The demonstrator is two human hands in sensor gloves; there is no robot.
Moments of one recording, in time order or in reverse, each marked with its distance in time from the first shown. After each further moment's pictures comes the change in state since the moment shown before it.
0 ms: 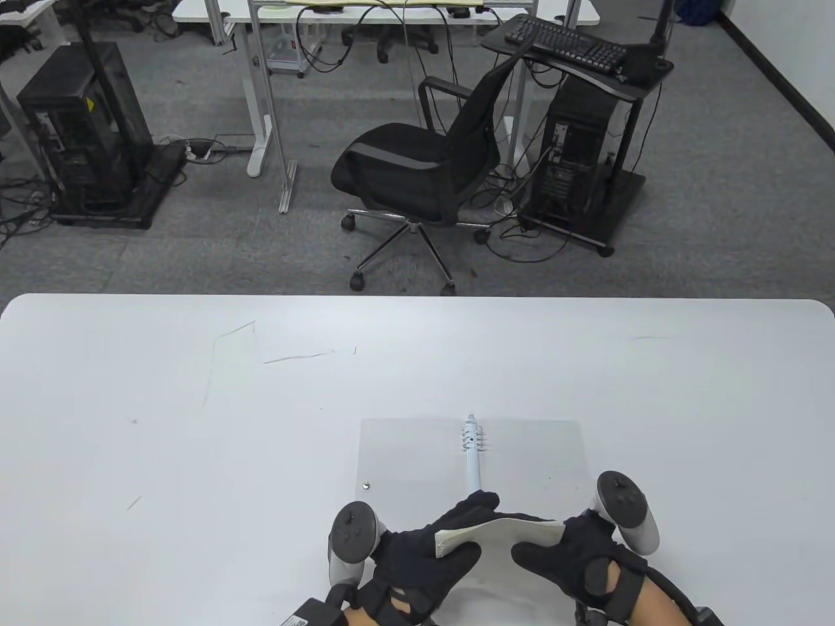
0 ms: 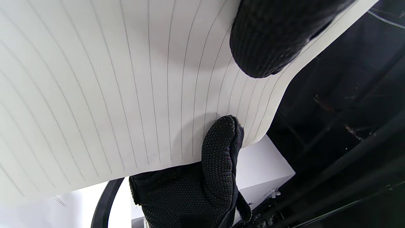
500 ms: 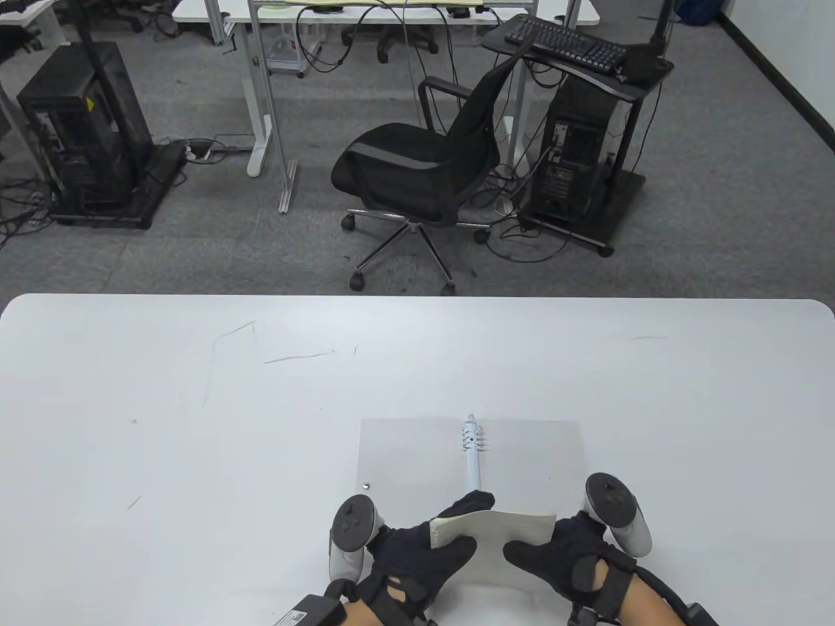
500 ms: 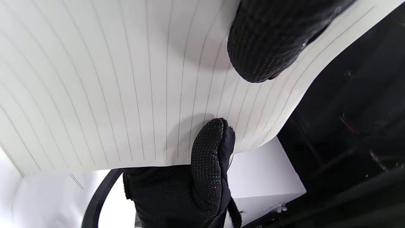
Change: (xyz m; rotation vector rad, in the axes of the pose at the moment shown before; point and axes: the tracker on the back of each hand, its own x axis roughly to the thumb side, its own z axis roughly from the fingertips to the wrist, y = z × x) left_hand -0.027 0.007 -0.001 -0.009 0.115 0.173; right_hand -0.023 0.002 -0.005 -0.018 0.073 -0.036
